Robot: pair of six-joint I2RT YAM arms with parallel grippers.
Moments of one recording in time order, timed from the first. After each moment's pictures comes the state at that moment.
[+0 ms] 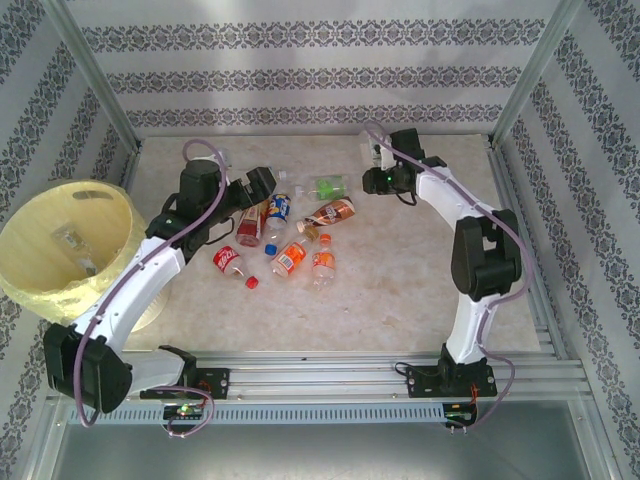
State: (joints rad) left arm -0.31 1.25 1.09 -0.30 0.13 -0.71; right arm 0.22 1.91 1.50 -0.51 -0.22 0.16
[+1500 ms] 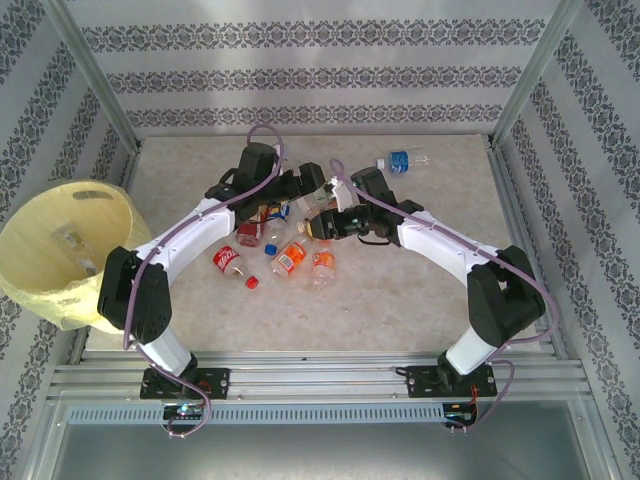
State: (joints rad) left arm -0.44 1.67 1.35 -0.26 0.27 -0.77; right arm 0.53 1.62 1.16 -0.30 -0.60 0.30
